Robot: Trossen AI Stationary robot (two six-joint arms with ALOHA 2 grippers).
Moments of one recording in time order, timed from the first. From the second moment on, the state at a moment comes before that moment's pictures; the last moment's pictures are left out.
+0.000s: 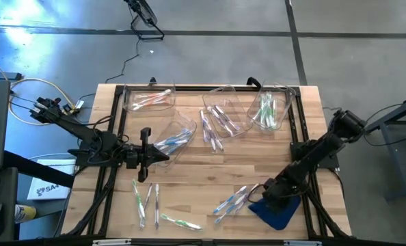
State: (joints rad) left arm -0.47 0.79 0.56 0.34 -0.34 0.62; right arm 0.75 1.51 0.60 -0.43 -0.45 1.59
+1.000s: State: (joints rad) left arm -0.47 0.79 0.56 0.34 -0.34 0.62; right arm 0.73 1.51 0.90 -0.58 0.09 0.99
